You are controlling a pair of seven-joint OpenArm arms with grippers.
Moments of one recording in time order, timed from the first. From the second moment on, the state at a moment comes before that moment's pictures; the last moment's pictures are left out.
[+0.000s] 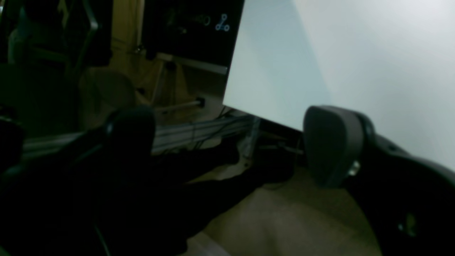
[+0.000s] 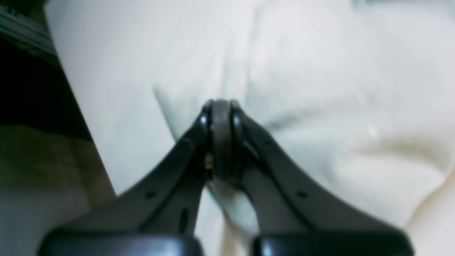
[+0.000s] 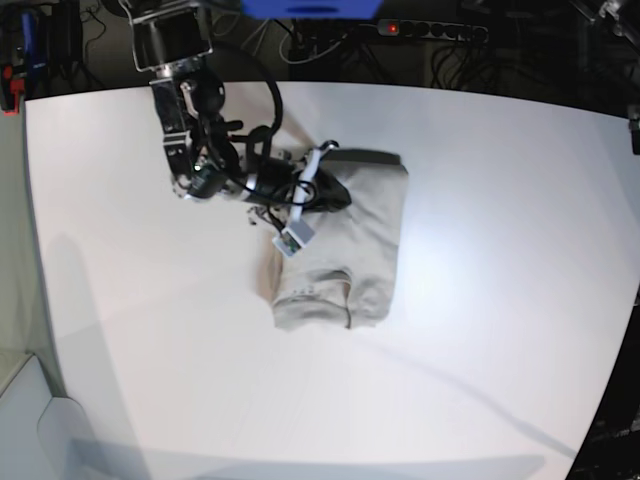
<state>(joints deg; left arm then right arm) 11.2 -15.7 -57.4 111.4 2.1 -40.0 63.8 0.2 0.5 -9.4 80.4 24.7 39.4 -42.0</state>
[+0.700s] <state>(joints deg) 11.2 -15.6 -57.5 111.4 -1.4 -40.0 63.8 -2.5 4.1 -9.4 97.3 25.1 39.2 -45.3</state>
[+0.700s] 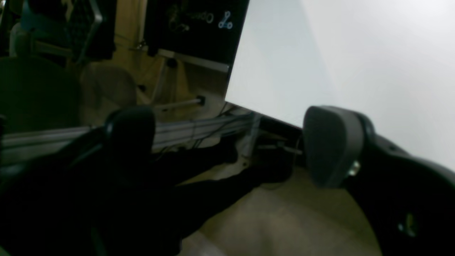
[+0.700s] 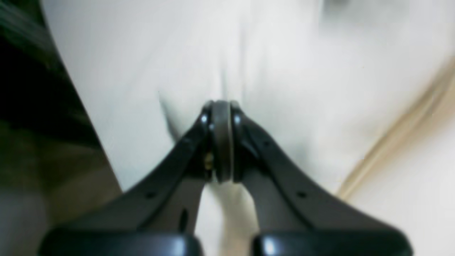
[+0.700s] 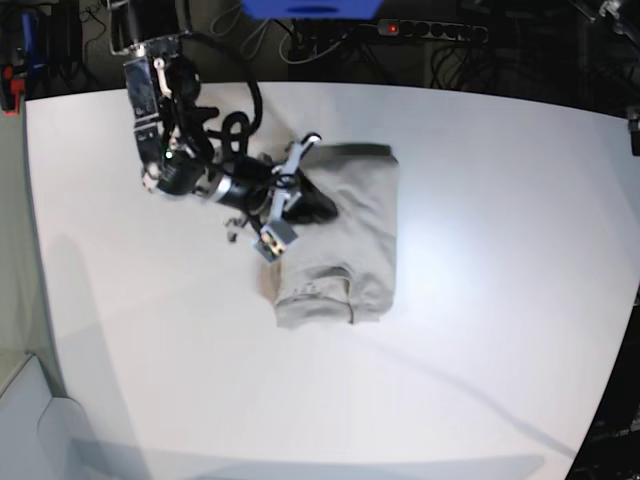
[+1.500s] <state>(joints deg) 16.7 -15.8 -64.0 111.5 -2.3 -40.0 63.8 9.9 5.0 -9.3 65.5 26.3 39.4 -32.8</state>
